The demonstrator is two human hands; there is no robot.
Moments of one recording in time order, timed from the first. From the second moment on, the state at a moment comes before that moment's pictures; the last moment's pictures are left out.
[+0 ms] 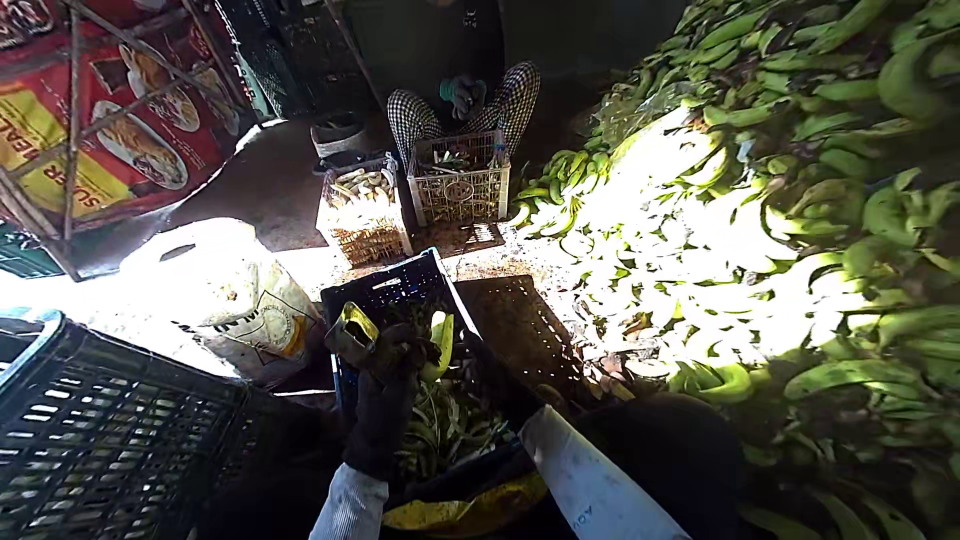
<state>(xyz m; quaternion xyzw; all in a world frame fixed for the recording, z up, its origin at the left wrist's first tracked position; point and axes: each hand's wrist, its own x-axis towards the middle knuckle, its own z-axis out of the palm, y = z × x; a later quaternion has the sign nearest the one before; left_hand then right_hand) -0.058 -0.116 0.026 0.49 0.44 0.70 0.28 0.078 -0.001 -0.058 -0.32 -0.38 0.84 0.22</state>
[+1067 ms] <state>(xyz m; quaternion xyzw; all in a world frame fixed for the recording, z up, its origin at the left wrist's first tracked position) -0.054 -0.150 -0.010 0.67 0.66 0.31 0.15 0.078 0.017 -0.004 -0.31 -0.26 0.83 0.38</state>
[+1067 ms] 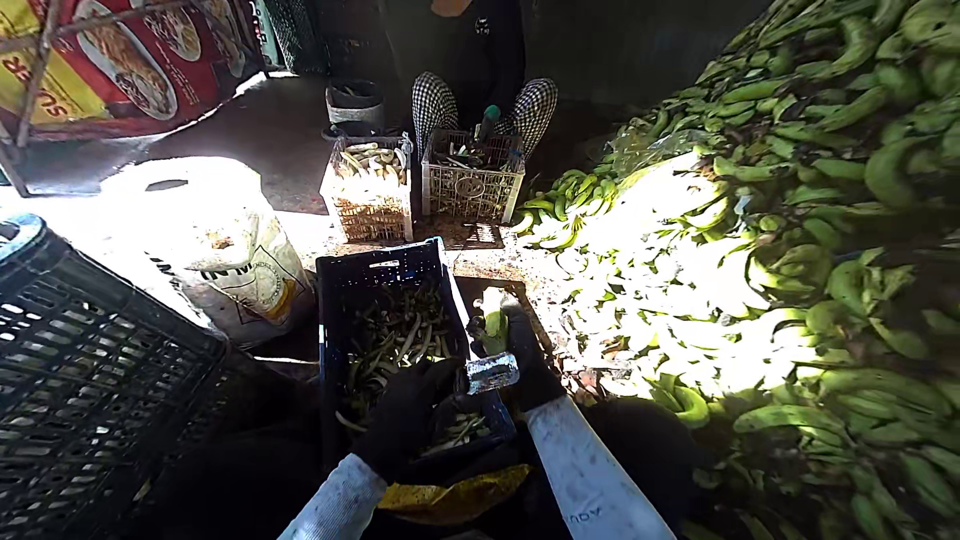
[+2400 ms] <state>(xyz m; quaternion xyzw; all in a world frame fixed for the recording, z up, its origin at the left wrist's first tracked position) -0.021 -0.147 0.013 0.38 0.48 0.64 0.47 0.058 0.017 0.019 -0.45 -0.64 0.41 0.46</state>
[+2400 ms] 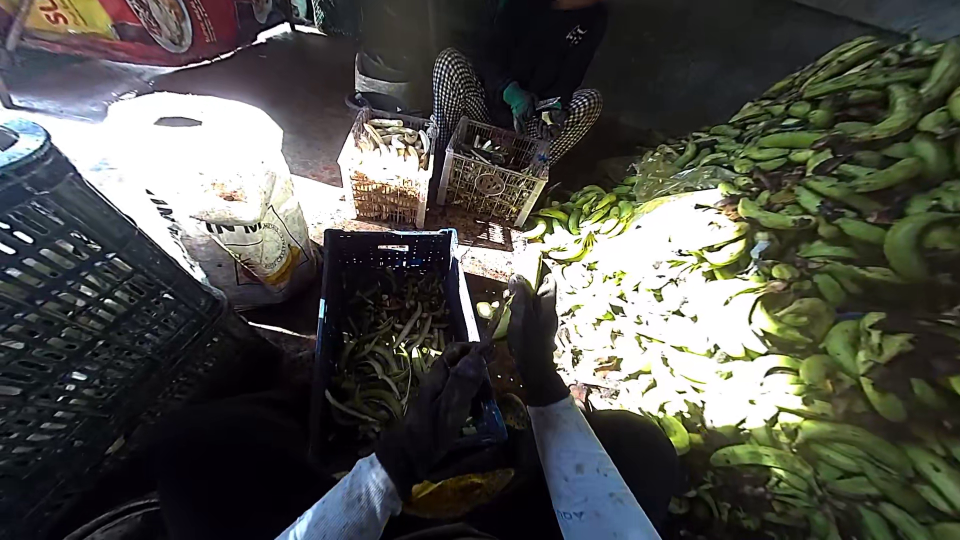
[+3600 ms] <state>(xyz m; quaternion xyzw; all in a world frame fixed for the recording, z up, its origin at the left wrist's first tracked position) -0.097 -0.130 0.027 0.61 0.66 0.37 0.25 0.057 0.028 0.010 -0.27 -0.51 0.67 0.46</state>
